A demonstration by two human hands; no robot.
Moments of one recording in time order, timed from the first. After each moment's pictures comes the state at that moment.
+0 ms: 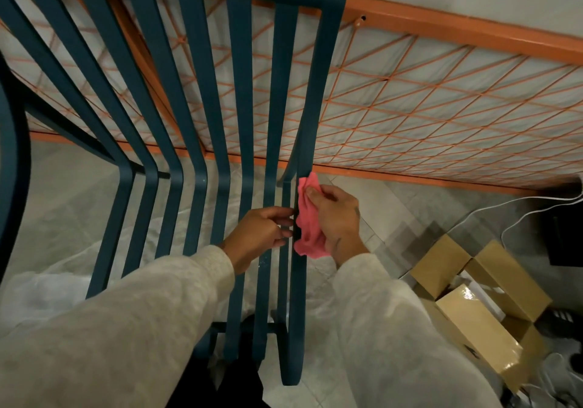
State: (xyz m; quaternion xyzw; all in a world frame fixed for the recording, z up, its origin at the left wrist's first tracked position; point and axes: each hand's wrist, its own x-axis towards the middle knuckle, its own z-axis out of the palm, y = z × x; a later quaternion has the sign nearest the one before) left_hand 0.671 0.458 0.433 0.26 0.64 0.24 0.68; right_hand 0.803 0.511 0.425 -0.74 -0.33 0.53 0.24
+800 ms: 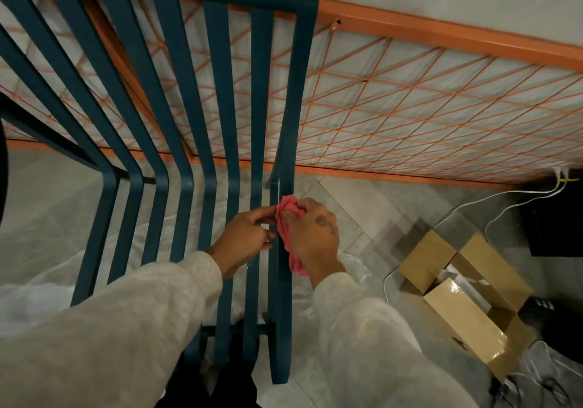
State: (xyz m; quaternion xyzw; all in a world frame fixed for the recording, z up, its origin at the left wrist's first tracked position) left_hand 0.677 0.452 0.433 0.30 0.64 0.24 0.66; right_hand 0.802 0.484 0.423 -0.75 -0.55 0.36 0.08
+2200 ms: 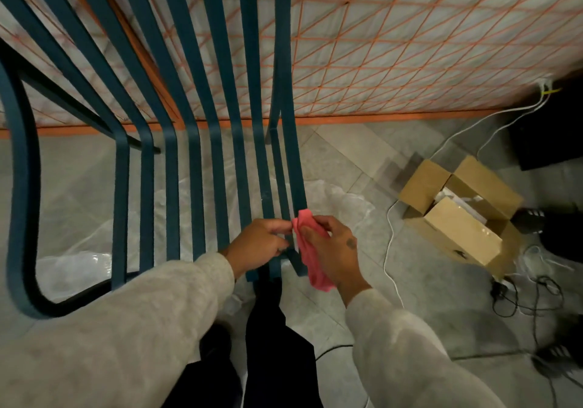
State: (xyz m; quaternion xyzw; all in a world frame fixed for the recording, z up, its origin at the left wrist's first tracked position) left_hand 0.682 0.297 0.440 0.40 0.60 0.09 0.69; right_hand 0.850 0.281 0.418 -0.73 -0.36 0.54 0.22
